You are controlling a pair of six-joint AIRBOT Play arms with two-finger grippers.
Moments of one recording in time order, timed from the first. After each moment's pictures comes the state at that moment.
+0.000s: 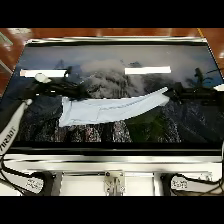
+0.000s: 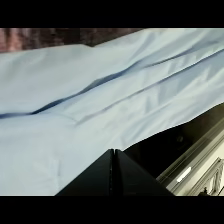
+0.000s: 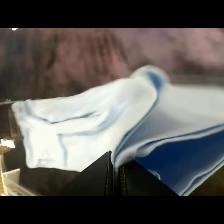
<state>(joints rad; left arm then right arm) -0.14 -1.68 1.36 0.59 -1.12 -1.23 -0.36 -1.47 1.18 -0.59 1.22 1.16</state>
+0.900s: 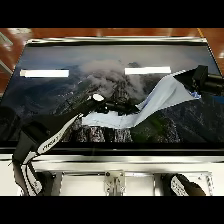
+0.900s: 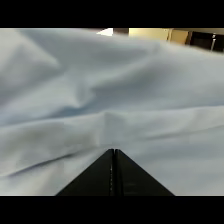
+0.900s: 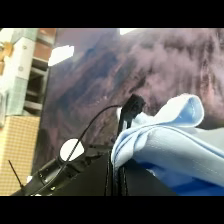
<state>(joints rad) -0.62 -1.98 1.52 0.05 -0.82 -1.19 -0.36 -1.00 1.18 -0.50 1.28 1.31</state>
